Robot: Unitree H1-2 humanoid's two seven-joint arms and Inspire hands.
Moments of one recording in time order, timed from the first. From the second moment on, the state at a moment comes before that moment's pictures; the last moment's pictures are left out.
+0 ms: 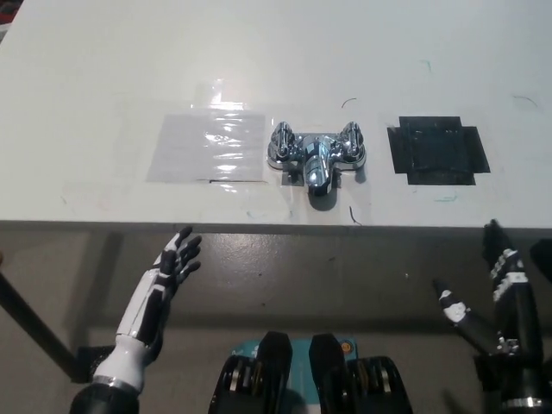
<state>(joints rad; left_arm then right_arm) -0.09 0.11 -0.04 -0.02 -0.04 -0.04 -0.11 -0.02 -0.01 -0.07 -0.05 -0.06 -0.23 -0.05</state>
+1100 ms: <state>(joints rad) -0.09 0.11 -0.05 0.00 -0.03 -0.03 -0.11 -0.83 -0.43 0.06 0.01 -0.15 0.27 0.22</state>
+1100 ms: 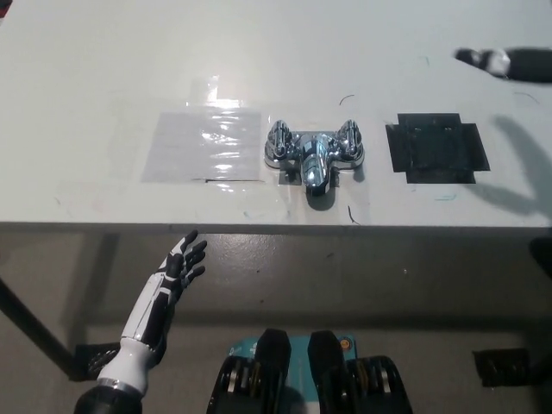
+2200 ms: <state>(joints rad) -0.08 0.12 -0.06 -0.01 0.00 -0.04 -0.11 -1.47 -0.15 0.52 1.20 -0.35 0.42 0.46</state>
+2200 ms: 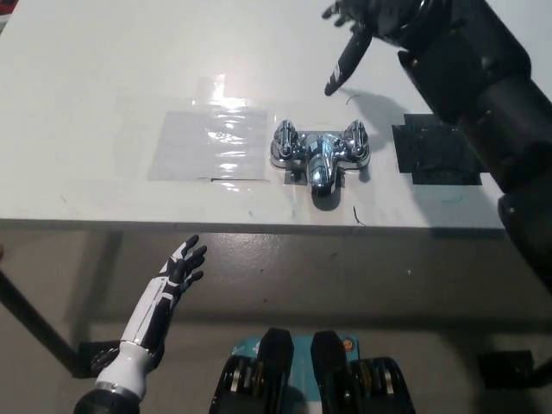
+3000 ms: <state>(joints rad) -0.08 0.12 -0.05 -0.01 0.00 -0.04 -0.11 -1.48 -0.09 0.54 1.35 -0.41 0.31 0.44</state>
